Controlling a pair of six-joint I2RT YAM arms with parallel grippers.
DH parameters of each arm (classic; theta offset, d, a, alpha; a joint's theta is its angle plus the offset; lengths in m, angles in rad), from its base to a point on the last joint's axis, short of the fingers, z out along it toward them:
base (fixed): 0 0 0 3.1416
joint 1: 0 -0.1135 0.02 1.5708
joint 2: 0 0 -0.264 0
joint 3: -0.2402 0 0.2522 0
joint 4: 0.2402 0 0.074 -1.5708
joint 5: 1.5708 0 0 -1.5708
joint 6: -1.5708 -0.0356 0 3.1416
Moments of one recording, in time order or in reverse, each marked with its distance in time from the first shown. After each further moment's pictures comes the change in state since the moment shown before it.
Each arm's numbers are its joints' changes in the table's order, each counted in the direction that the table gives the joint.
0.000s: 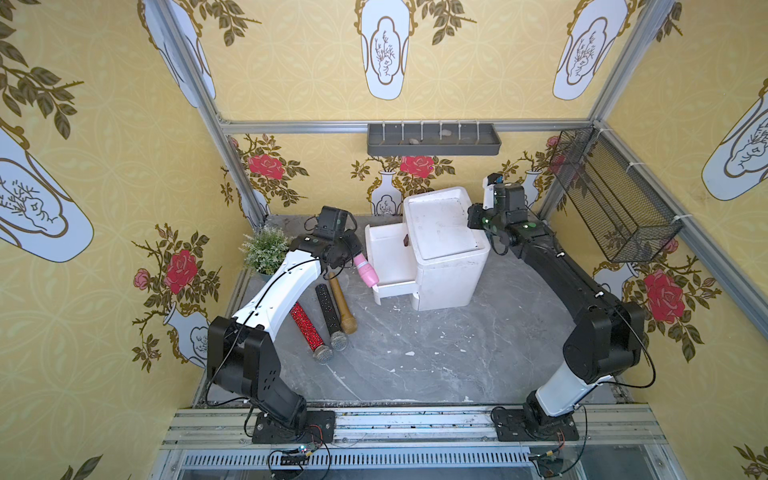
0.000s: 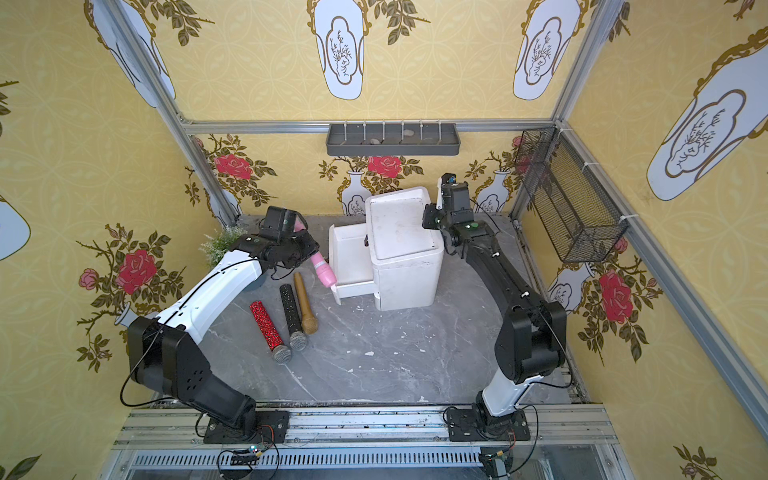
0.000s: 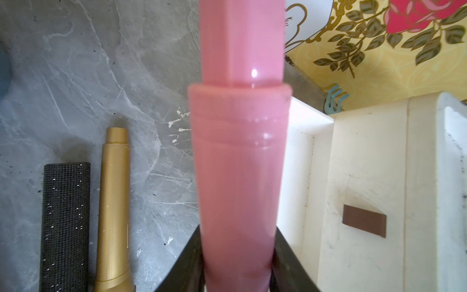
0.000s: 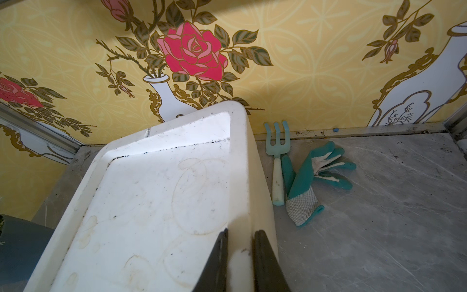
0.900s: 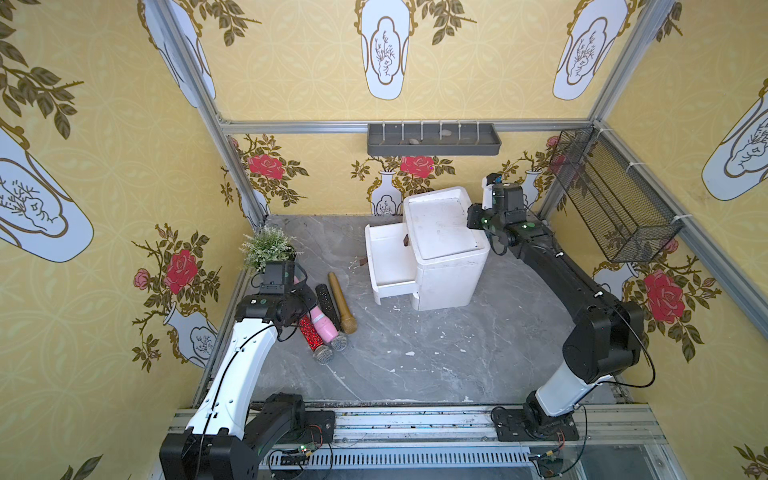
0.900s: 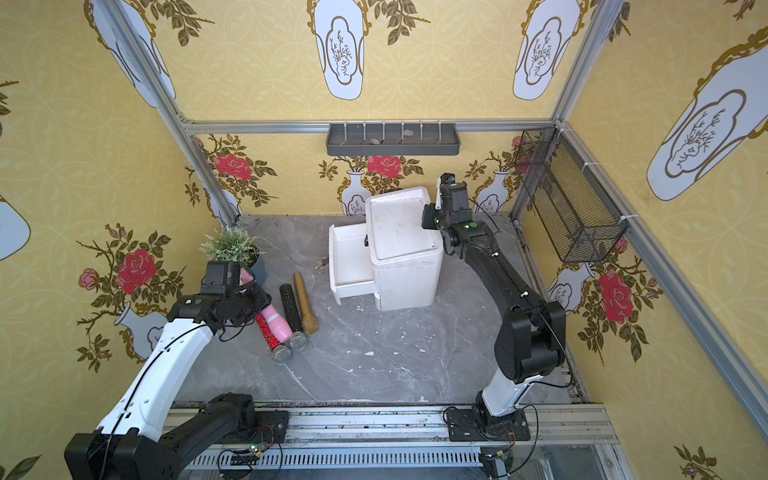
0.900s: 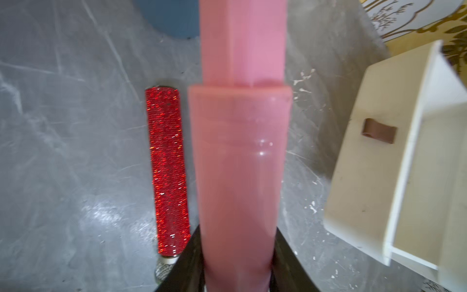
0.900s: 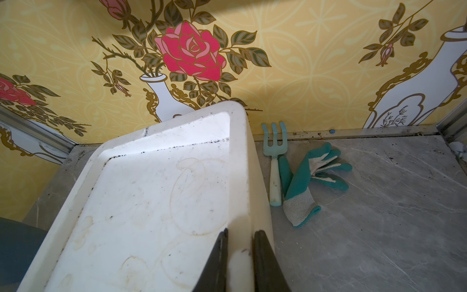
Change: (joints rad) left arm -0.286 -0.537 0.529 0.222 0.010 -0.130; right arm -0.007 0.014 0.003 0.000 0.022 0.005
